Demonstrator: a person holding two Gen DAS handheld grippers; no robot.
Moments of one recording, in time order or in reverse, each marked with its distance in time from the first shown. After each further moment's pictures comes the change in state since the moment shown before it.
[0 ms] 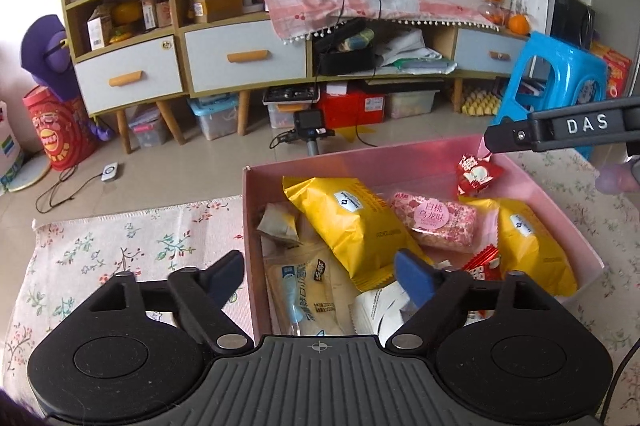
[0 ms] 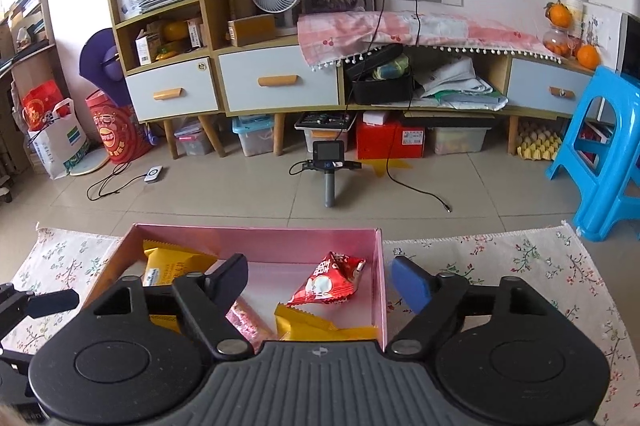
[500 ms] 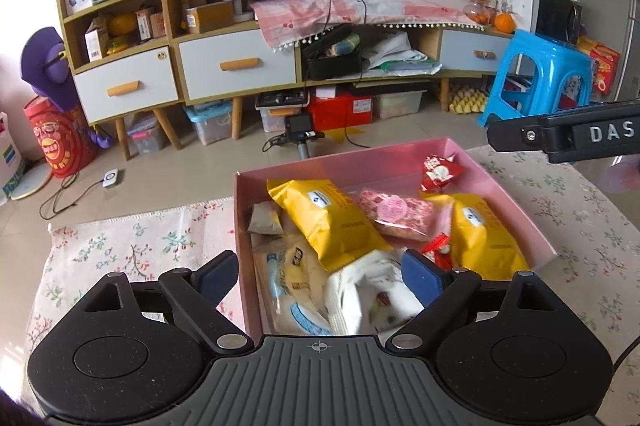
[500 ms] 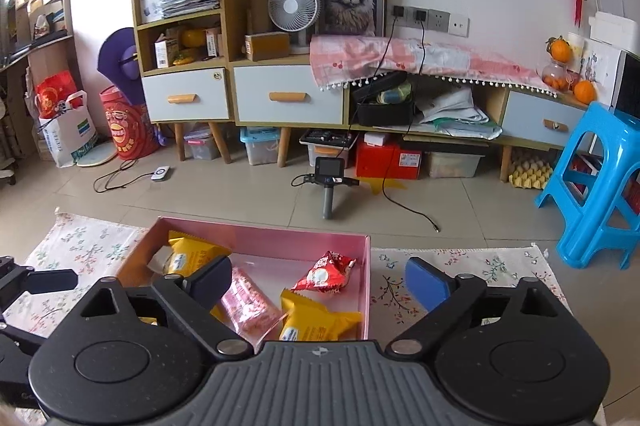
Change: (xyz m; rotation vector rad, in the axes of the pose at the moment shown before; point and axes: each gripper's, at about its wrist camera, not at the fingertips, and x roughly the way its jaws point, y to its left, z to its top) left arm -0.041 -0.017 0.001 0.029 0.006 -0.012; right arm -0.053 0.007 -0.003 -0.074 -0.042 -0.002
